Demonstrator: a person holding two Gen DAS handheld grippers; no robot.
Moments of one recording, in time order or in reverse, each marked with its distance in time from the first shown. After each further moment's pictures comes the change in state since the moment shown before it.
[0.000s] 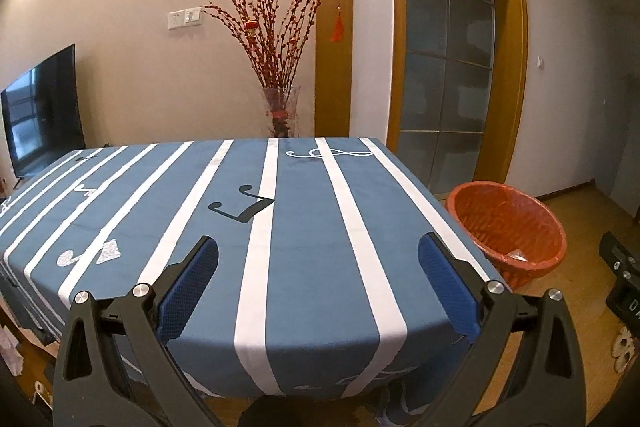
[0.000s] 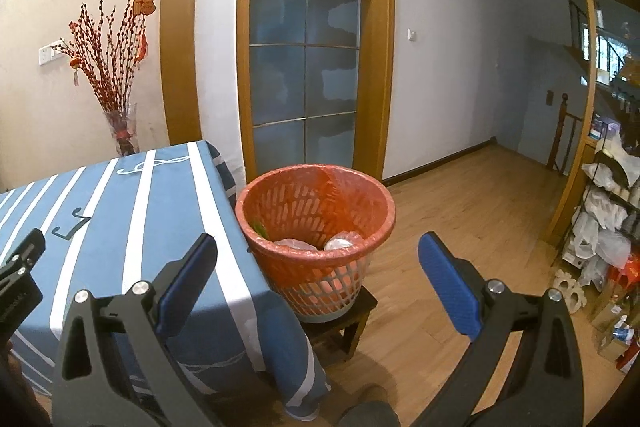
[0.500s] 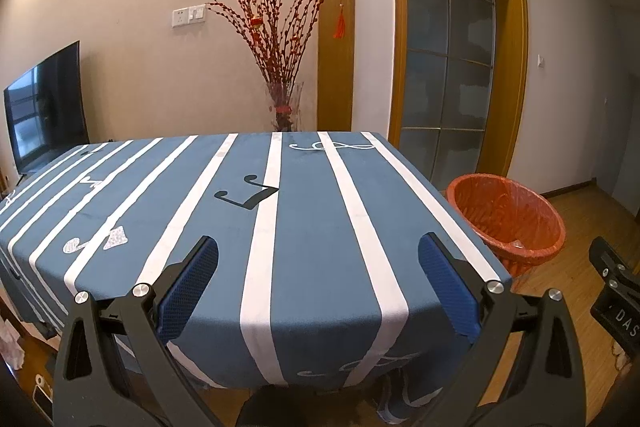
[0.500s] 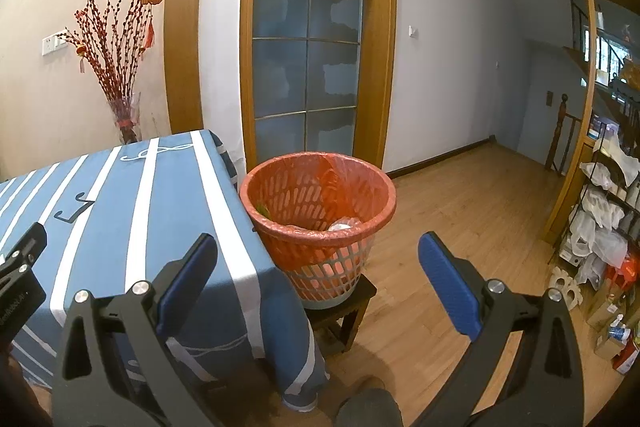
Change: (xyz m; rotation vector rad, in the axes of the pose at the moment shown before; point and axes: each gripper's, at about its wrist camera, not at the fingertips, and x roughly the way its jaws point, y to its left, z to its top) left arm -0.011 0.001 -0.011 0.000 0.009 0.006; right arm -0.011 0.006 -0.015 -0.016 0.017 -0.003
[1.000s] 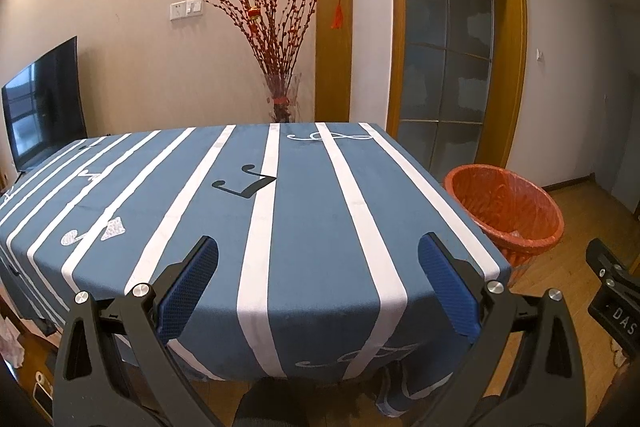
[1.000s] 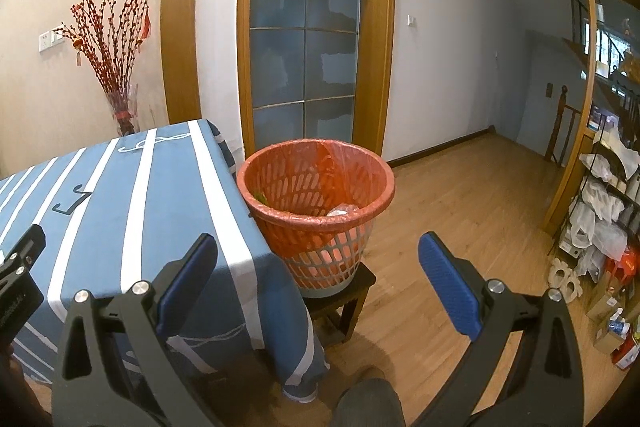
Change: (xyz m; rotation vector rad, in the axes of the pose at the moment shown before) left arm -0.003 -0.003 -0.010 0.001 0.025 -0.006; right arm 0.005 -0.001 -0.007 0.007 0.040 -0.002
